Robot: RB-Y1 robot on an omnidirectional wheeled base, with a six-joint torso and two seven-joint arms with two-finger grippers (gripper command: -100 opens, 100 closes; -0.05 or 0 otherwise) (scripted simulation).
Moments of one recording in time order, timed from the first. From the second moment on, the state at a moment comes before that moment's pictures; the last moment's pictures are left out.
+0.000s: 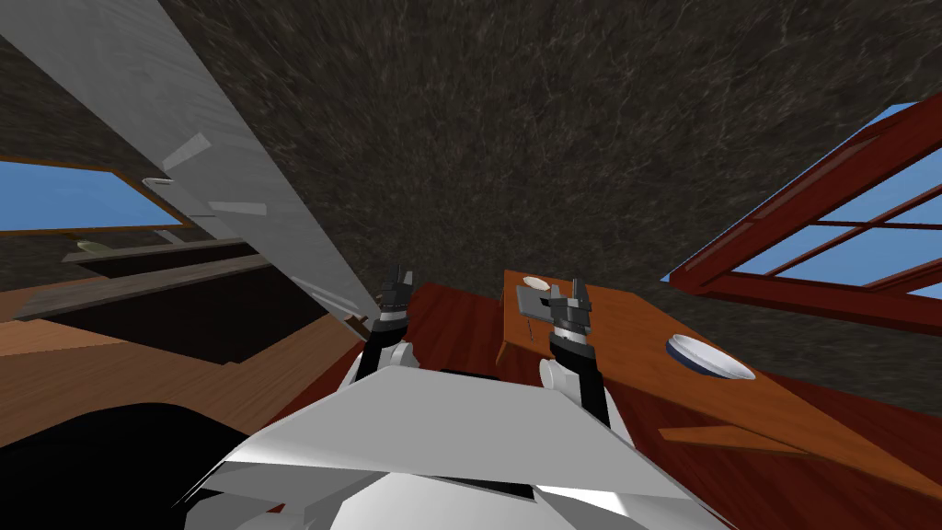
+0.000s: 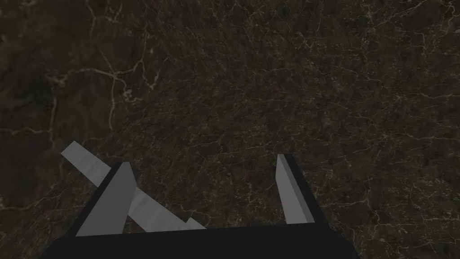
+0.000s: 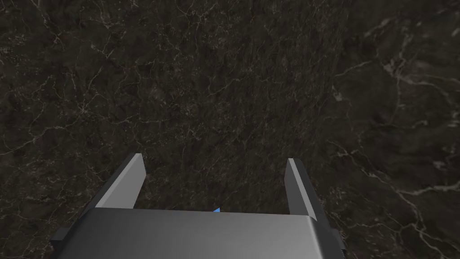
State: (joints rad) left arm 0.49 -0.03 -0.02 -2.24 -0.02 -0.52 -0.05; right arm 0.46 0.02 -0.06 -2.21 -0.03 -0.49 -0.02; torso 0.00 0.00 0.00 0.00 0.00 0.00
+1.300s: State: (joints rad) left arm 0.49 -0.03 -0.02 -2.24 -0.02 -0.52 -0.05; right arm 0.30 -0.22 -0.20 -2.02 -0.21 -0.23 -0.02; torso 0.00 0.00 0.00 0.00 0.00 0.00
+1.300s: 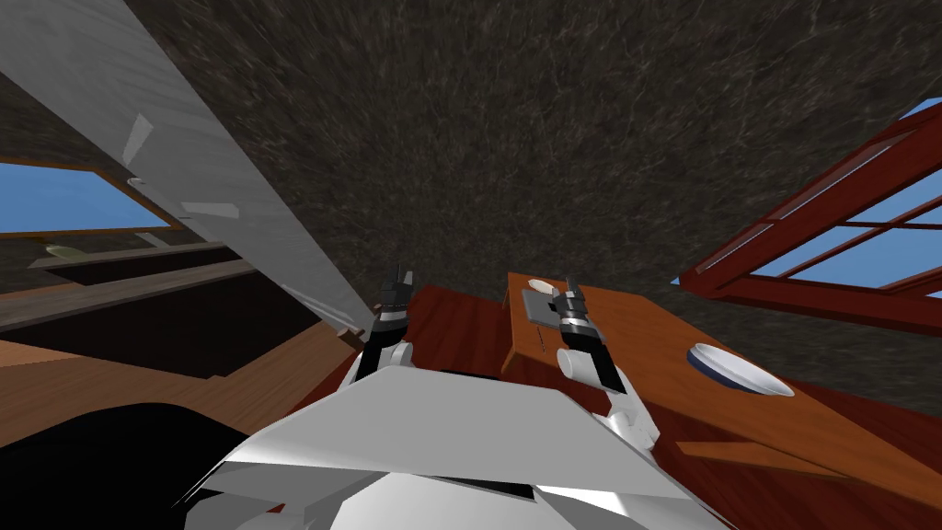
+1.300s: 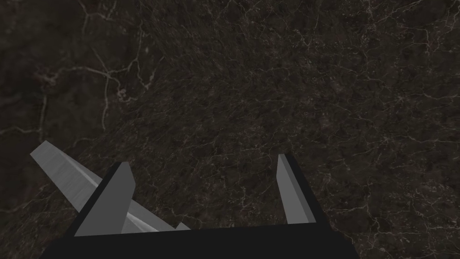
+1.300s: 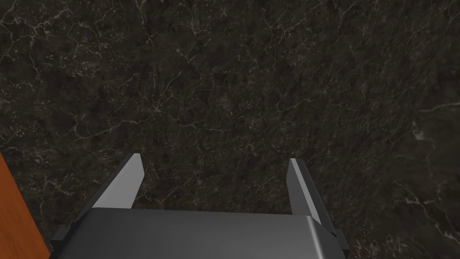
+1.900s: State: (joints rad) left arm 0.49 -0.03 -0.02 -2.24 -0.02 -0.52 -0.05; right arm 0.23 -0.26 -0.26 -1.91 -0.28 -0.08 -0.03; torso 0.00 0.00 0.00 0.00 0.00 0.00
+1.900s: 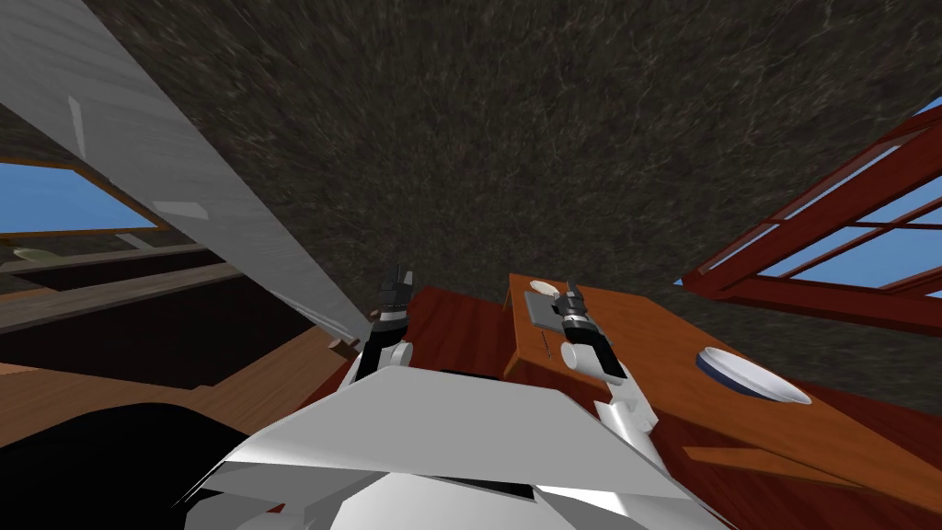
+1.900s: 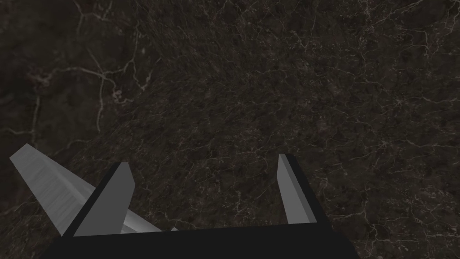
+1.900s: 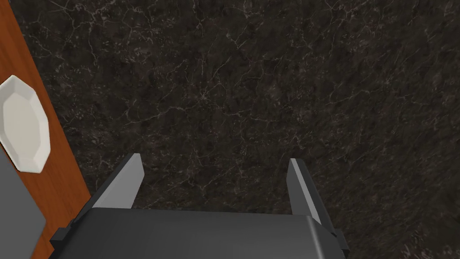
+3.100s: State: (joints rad) left arm 0.49 -0.03 -0.02 -2.24 -0.02 -0.52 -0.05; right arm 0.11 -0.36 -0.38 -1.61 -0.45 0.23 -0.11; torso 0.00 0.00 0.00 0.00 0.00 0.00
